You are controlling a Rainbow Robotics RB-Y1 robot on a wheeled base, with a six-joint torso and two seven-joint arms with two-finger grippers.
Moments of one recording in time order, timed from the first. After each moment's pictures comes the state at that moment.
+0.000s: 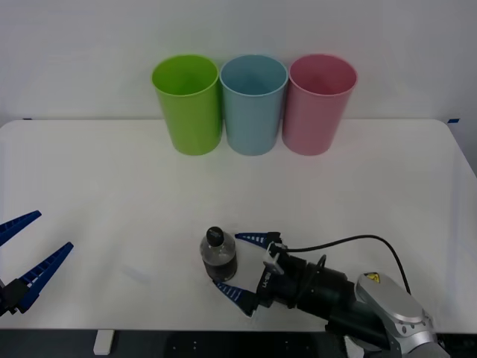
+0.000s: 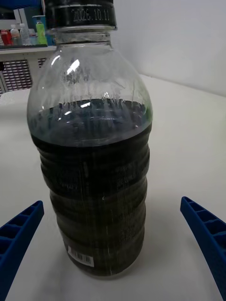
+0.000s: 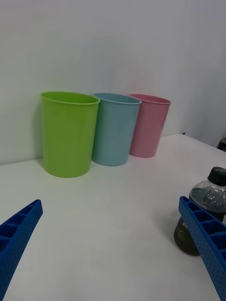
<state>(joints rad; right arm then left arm) -0.16 -0.26 0.40 -1.16 1.06 -0.83 0.54 0.35 0.40 0.52 -1.66 -0.96 -1.22 0.00</state>
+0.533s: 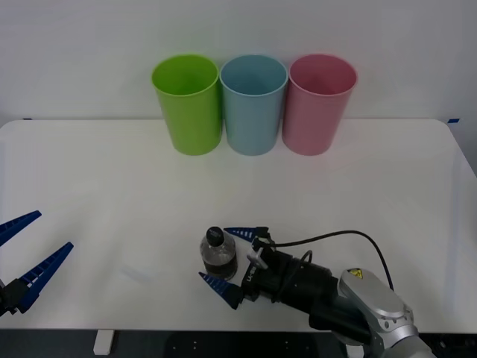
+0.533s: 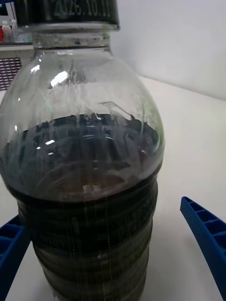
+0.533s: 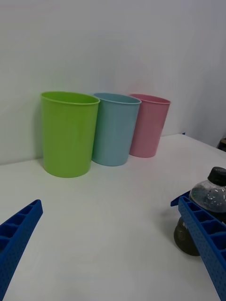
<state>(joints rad) -0.19 -0.22 0.44 -1.14 1.06 -0.74 0.55 0.35 0.40 0.52 -1.66 -0.96 -1.22 0.00</state>
